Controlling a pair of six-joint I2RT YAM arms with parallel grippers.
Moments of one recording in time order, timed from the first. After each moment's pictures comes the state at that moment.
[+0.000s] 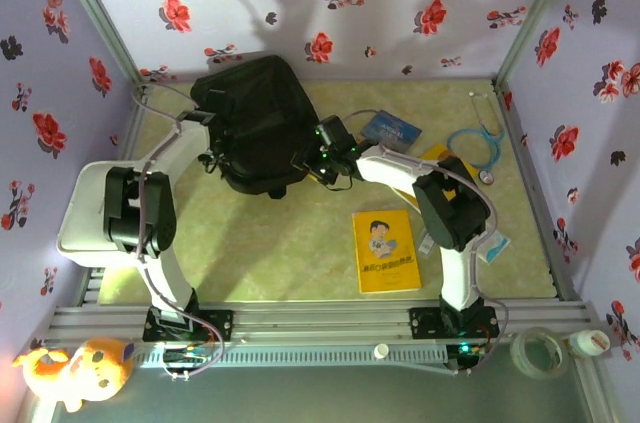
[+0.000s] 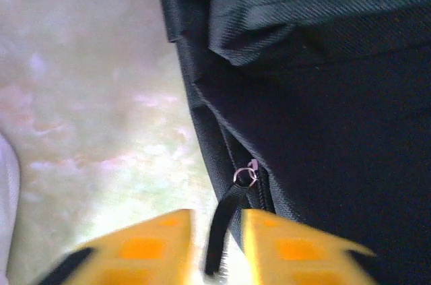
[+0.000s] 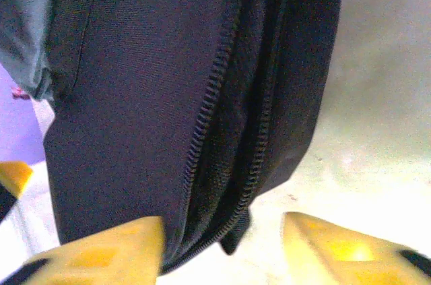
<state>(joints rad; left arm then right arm) -0.23 1.81 1.41 -0.83 -0.24 -0.39 0.67 1.96 1.37 -0.25 -0.26 1.09</state>
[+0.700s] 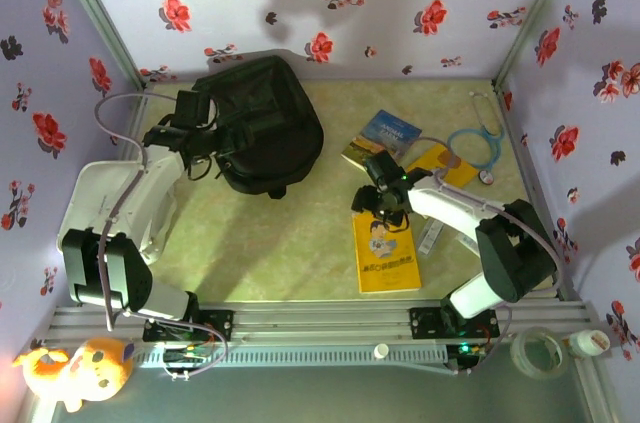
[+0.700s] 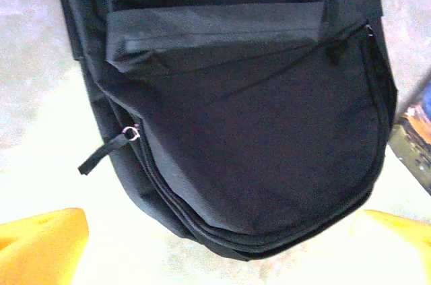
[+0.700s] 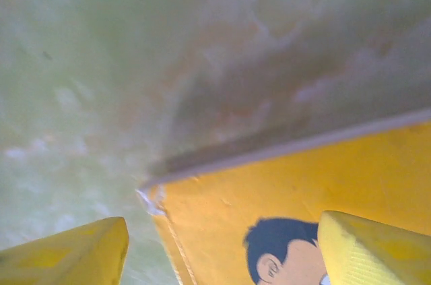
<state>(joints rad) -0.23 1.44 1.27 -0.72 0.07 -0.48 0.59 1.52 0.89 -0.61 -0.06 0.88</state>
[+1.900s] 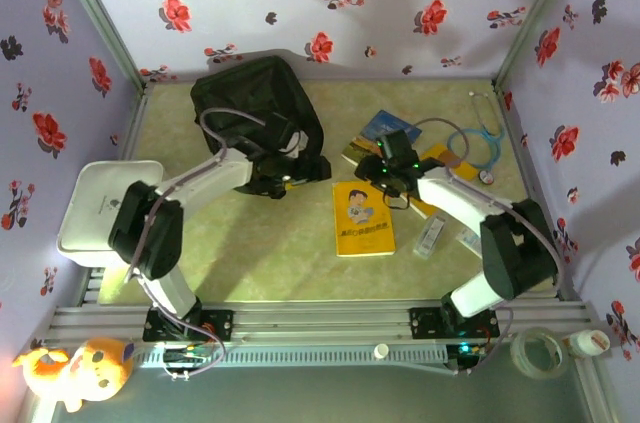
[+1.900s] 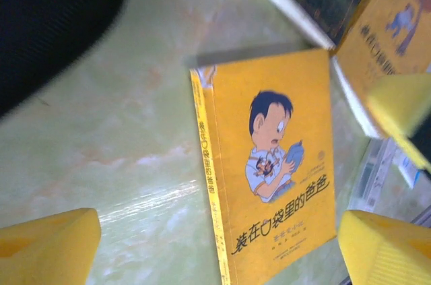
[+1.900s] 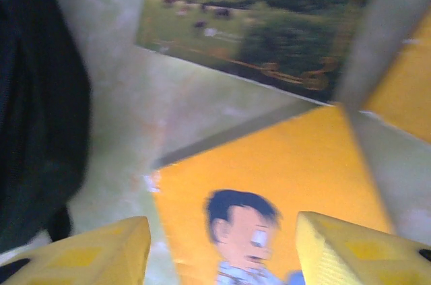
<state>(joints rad) -0.65 1.74 1.27 -0.55 0.35 -0.66 0.47 1.49 0.92 -0.38 -0.05 0.87</state>
